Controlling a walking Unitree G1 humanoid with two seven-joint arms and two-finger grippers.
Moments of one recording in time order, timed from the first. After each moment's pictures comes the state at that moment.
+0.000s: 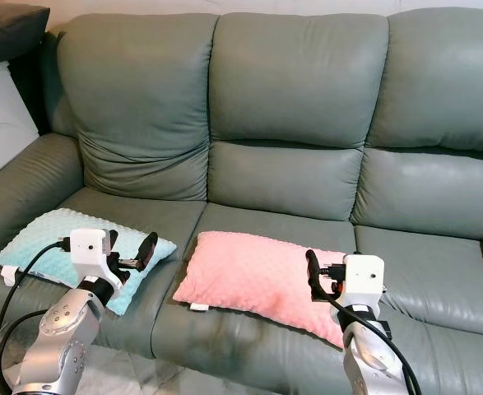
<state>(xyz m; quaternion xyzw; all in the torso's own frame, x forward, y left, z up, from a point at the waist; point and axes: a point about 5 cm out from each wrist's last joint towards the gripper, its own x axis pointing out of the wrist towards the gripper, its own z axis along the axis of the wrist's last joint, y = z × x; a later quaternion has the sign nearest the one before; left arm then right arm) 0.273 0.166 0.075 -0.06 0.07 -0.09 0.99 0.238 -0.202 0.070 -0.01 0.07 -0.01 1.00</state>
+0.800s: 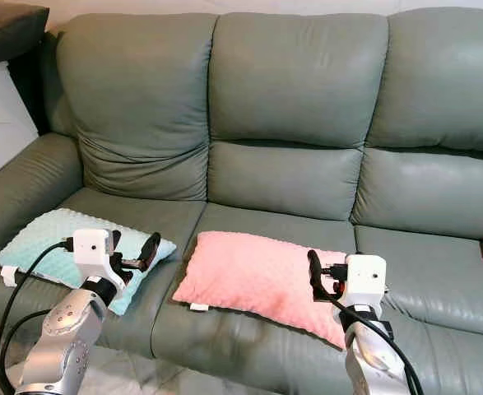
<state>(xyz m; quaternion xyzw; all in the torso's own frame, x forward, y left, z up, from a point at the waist) 0.273 0.162 0.075 -0.07 0.07 -0.09 0.99 0.238 -0.204 0.071 -0.01 0.07 -0.02 1.00</state>
